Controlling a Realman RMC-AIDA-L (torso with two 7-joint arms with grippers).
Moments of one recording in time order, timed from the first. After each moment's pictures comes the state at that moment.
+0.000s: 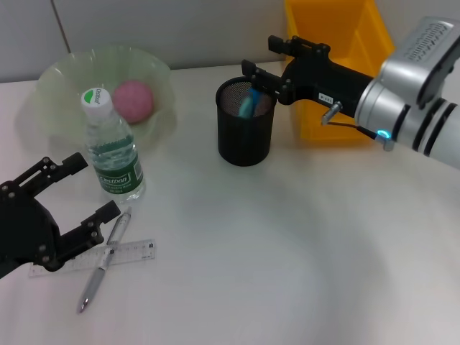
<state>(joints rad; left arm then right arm) -0.46 -1.95 -0.62 0.13 2.88 1.88 -0.45 0.63 2.09 -1.17 -0.41 -1.07 -0.99 0.84</state>
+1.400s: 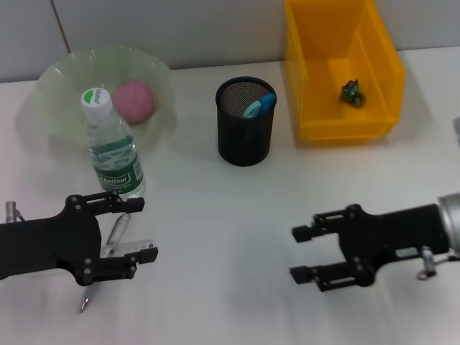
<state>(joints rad) -0.71 -2.07 -0.24 0.56 2.87 1.86 -0.71 0.37 2.08 -1.01 -0.92 -1.98 -1.65 1.48</state>
